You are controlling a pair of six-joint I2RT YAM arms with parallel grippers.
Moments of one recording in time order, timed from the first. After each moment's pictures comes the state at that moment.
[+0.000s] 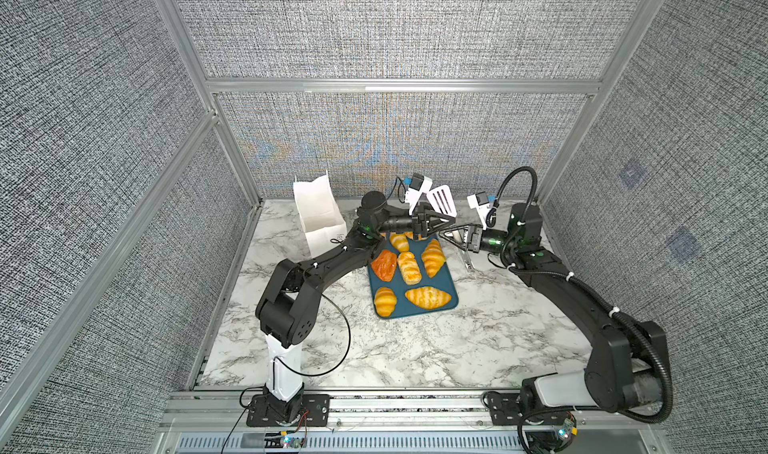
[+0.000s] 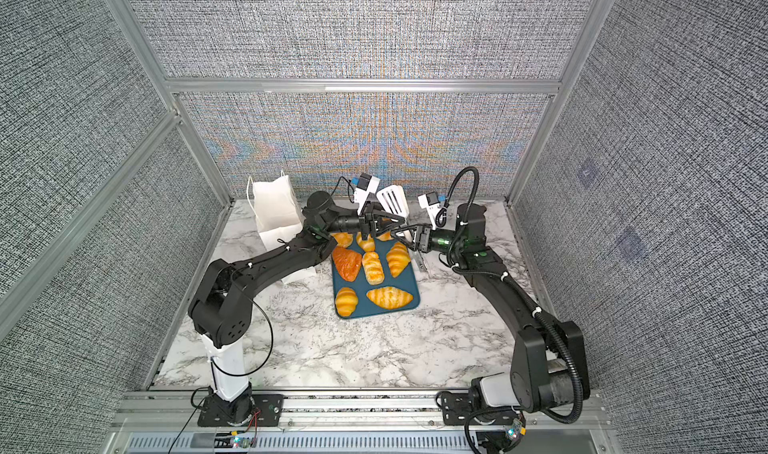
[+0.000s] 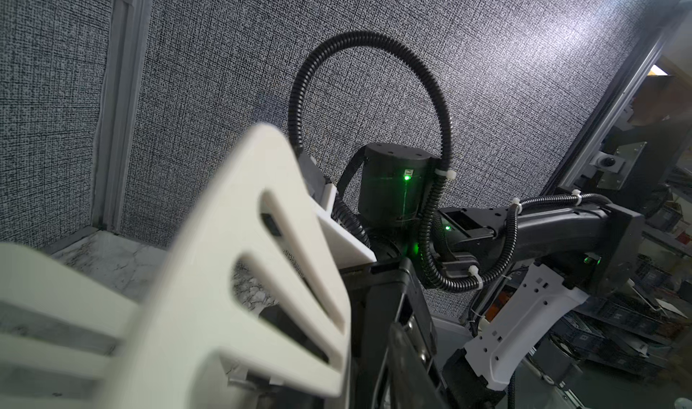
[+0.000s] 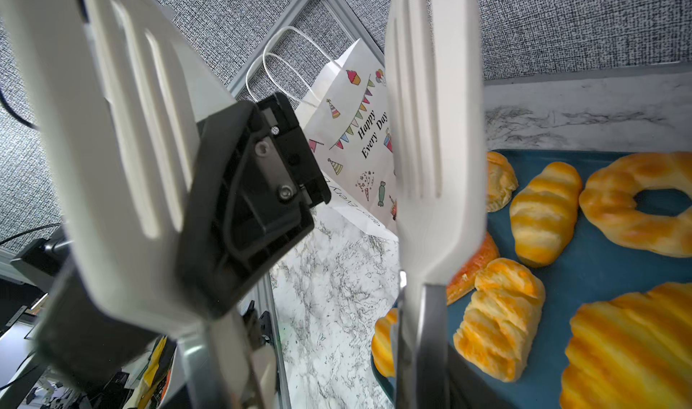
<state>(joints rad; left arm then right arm) -0.63 1.93 1.44 0.81 1.05 -0.66 0.18 1.40 1.01 0.13 -0.99 0.53</state>
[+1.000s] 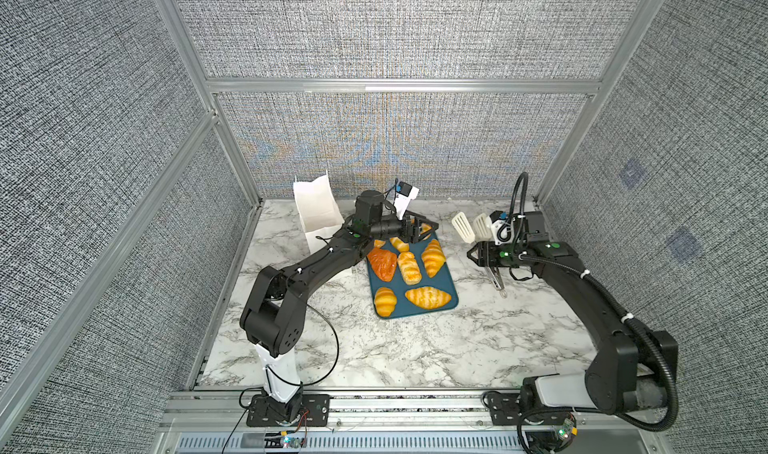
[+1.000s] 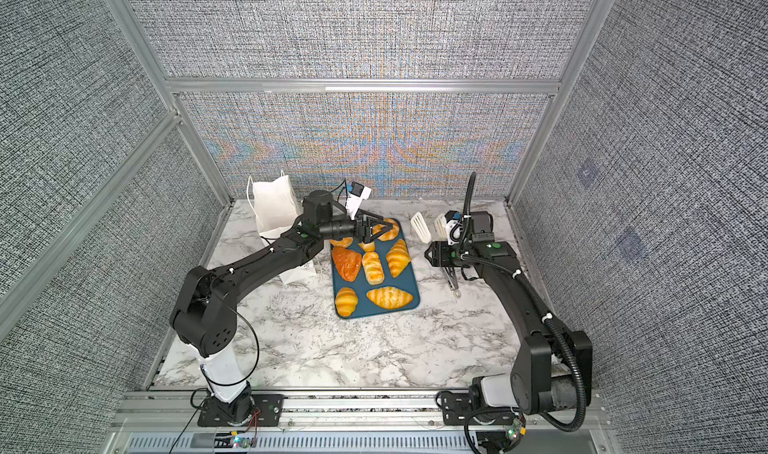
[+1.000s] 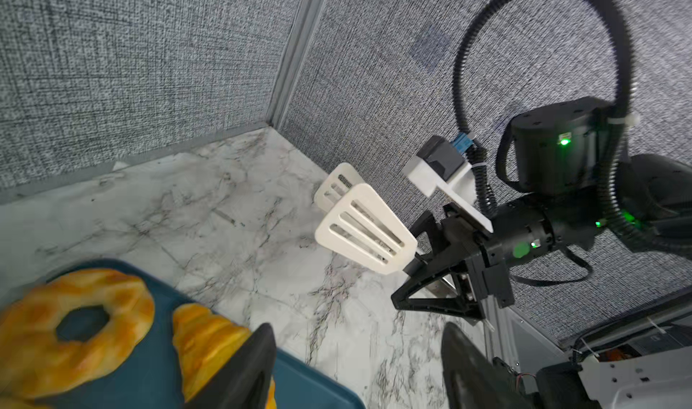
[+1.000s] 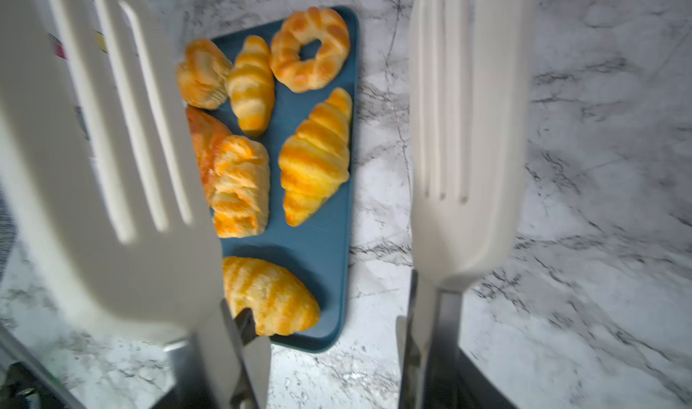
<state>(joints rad) -0.58 1.82 1.39 0.17 0.73 -0.34 0.13 1.39 1.13 -0.66 -0.29 0.09</state>
